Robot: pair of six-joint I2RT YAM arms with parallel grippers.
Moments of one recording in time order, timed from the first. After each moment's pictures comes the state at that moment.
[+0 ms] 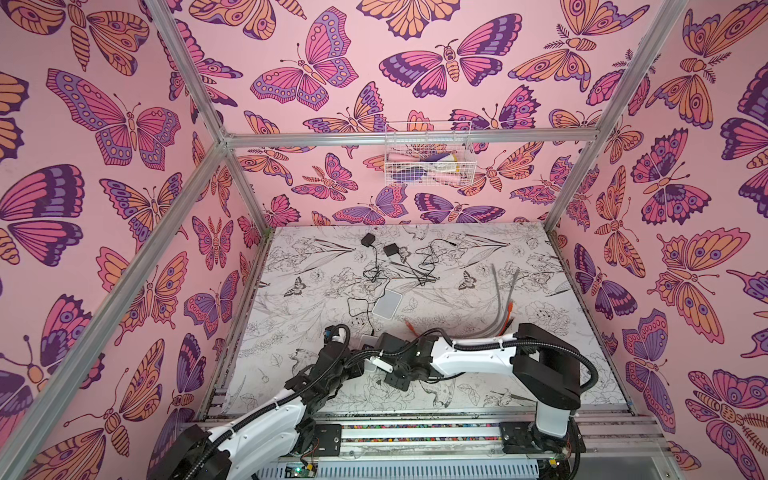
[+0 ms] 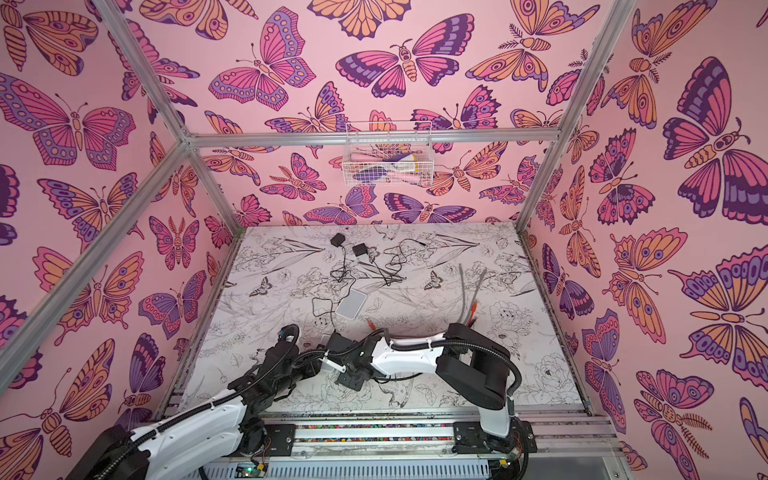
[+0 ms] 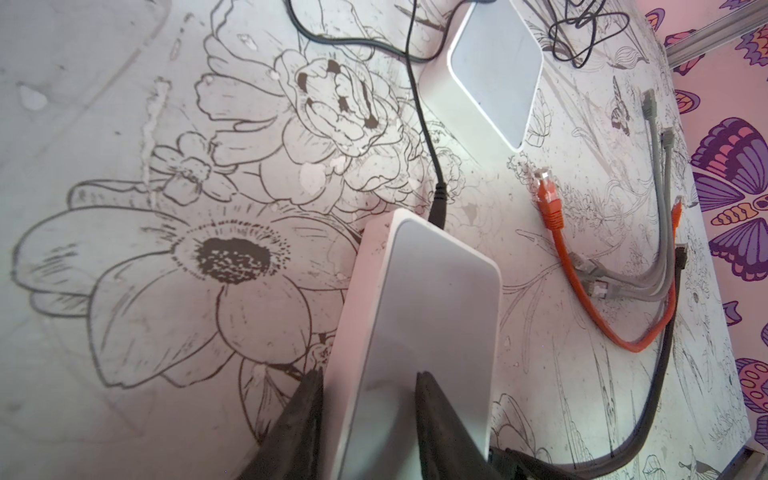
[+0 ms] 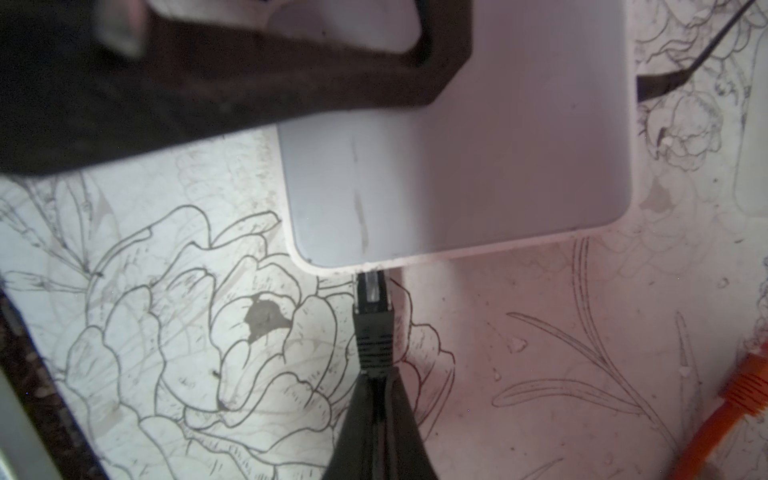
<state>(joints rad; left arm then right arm) -0.61 0.89 0.11 0.04 -0.05 -0.83 1.21 1.87 1.15 -0.43 0.08 -0.03</state>
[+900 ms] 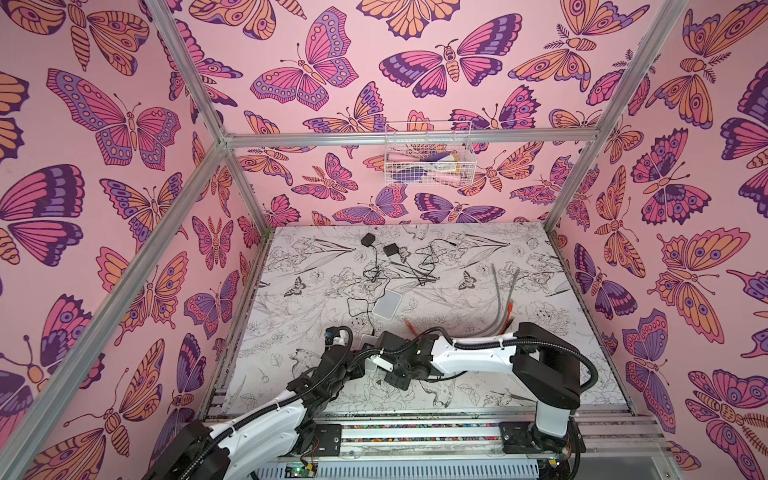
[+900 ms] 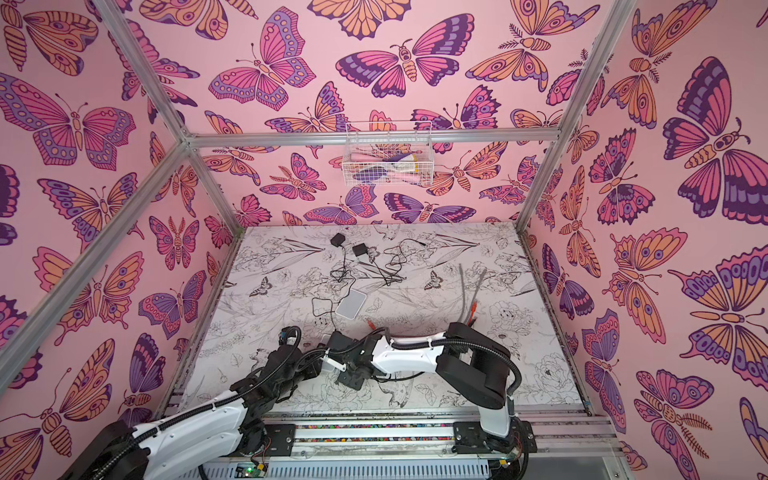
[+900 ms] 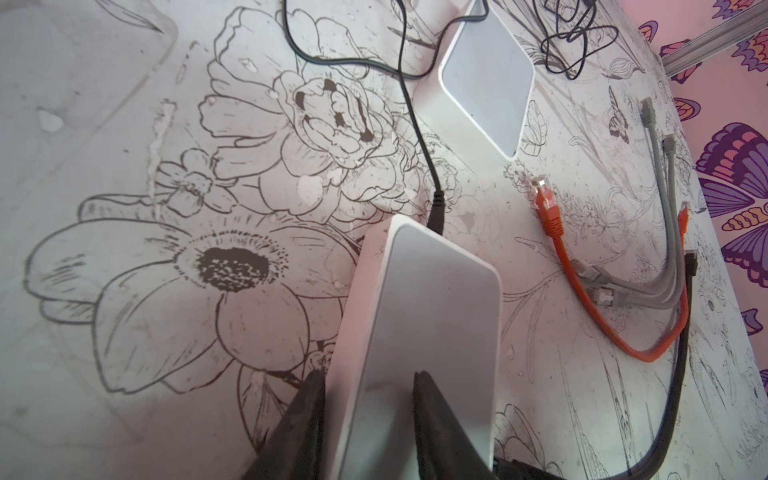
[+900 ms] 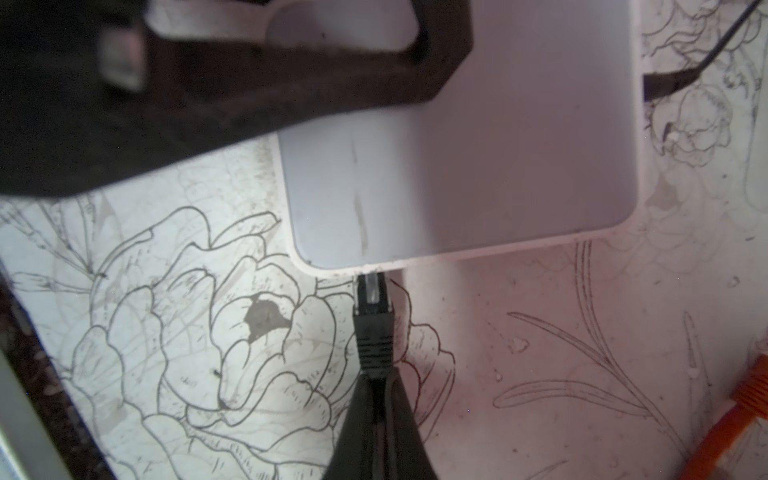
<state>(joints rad) -0.67 0.90 0.09 0.09 -0.13 -0.84 1.20 1.87 1.15 -0.42 0.06 -0.02</state>
